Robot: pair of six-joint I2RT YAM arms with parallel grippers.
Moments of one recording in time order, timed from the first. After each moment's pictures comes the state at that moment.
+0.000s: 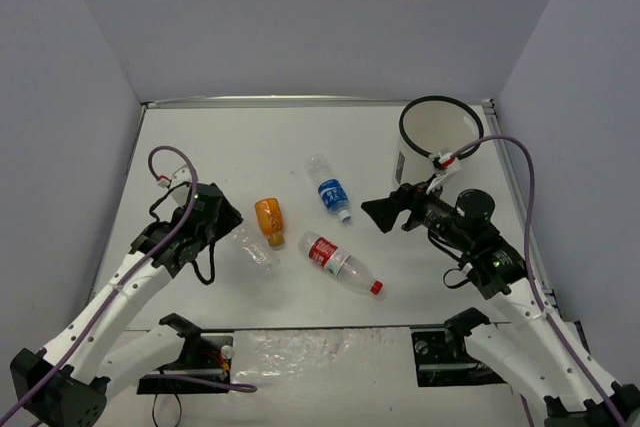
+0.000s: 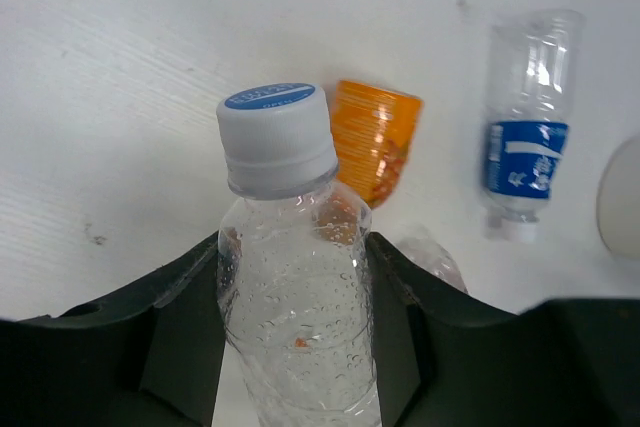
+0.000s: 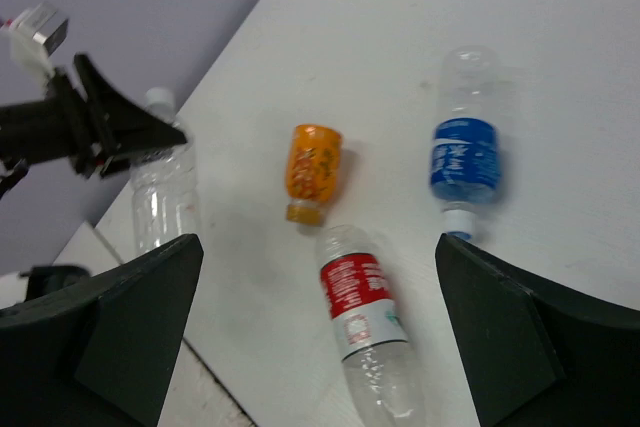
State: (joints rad) left arm -0.47 0.93 0.84 -0.73 -0.34 -0.97; right arm 0.41 0.70 0.69 -0.14 -0.31 0.47
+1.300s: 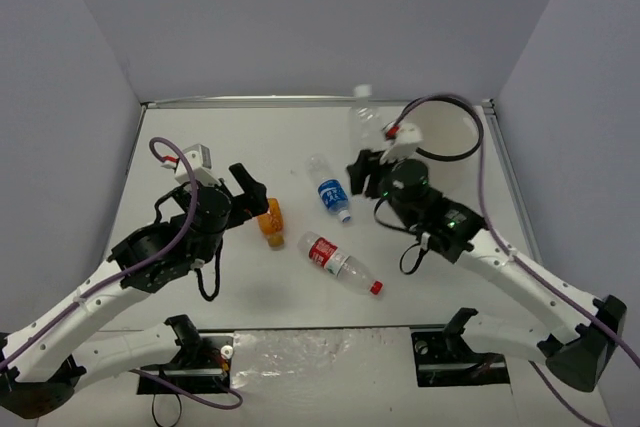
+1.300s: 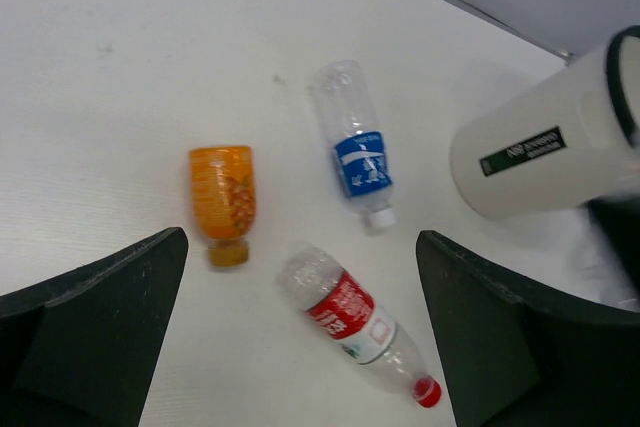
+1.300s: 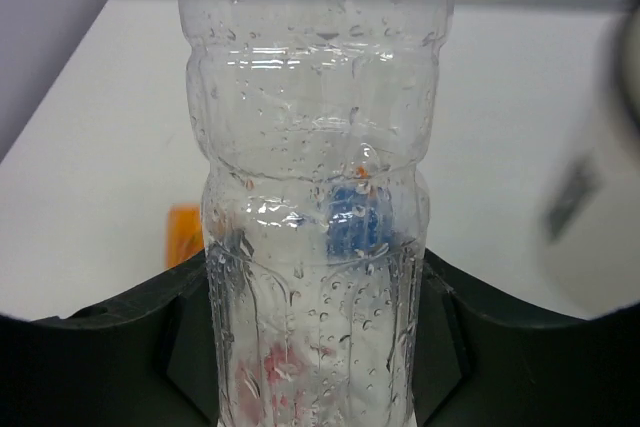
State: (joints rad) left arm -0.90 0.89 1.13 -0.73 -0.69 -0.85; right arm 0.82 1.09 0.99 -0.19 0.37 0.35
